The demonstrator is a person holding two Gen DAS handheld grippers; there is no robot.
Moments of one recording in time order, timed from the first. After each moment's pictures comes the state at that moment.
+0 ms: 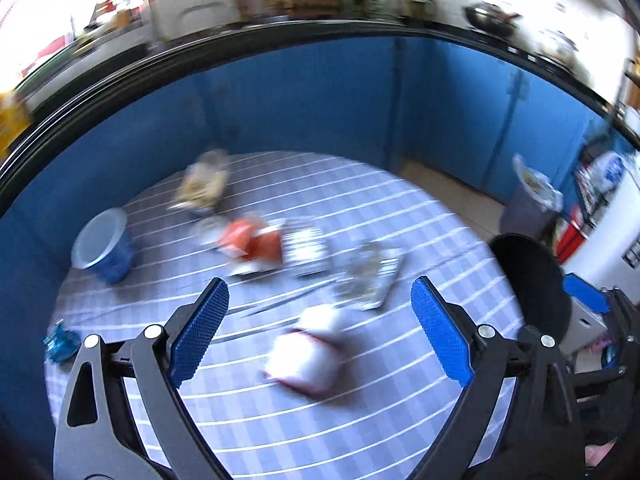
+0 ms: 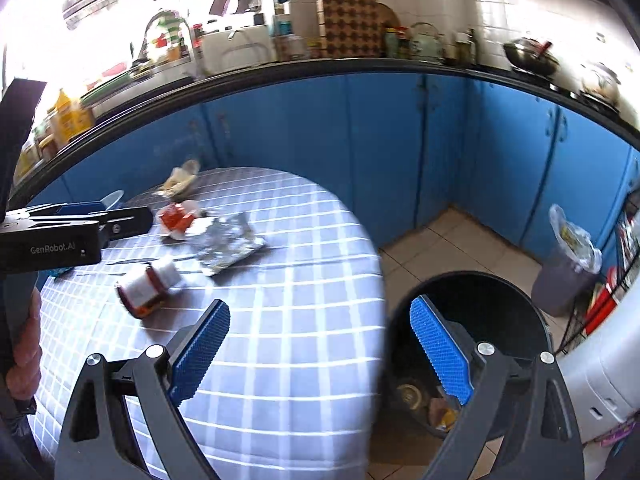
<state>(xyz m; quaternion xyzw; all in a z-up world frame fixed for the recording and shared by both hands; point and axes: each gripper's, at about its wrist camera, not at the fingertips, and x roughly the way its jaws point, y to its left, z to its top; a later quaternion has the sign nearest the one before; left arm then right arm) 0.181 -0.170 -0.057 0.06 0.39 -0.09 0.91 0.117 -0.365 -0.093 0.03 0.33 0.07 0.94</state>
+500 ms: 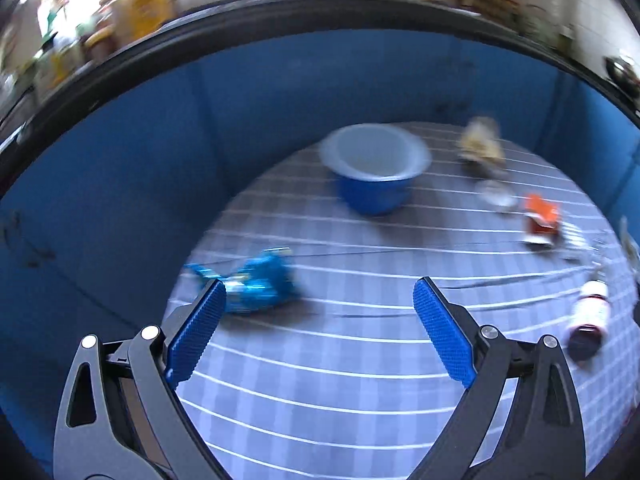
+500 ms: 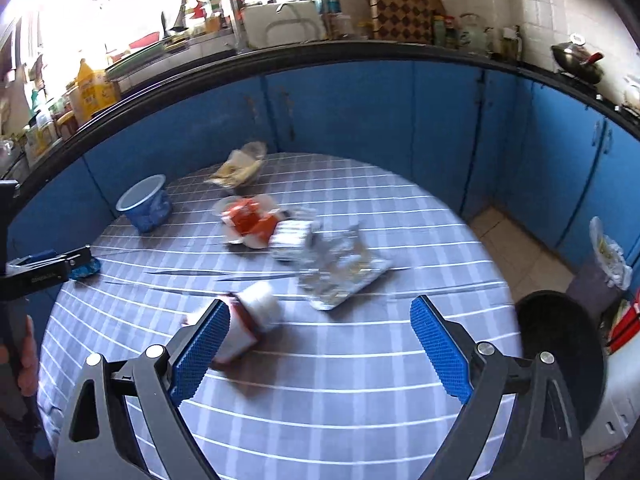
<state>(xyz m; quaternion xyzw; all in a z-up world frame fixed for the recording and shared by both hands) 0.175 0.055 -0.096 -0.01 0.42 0.12 0.90 0.165 -0.263 -0.096 0.02 0.36 0.12 0.93</state>
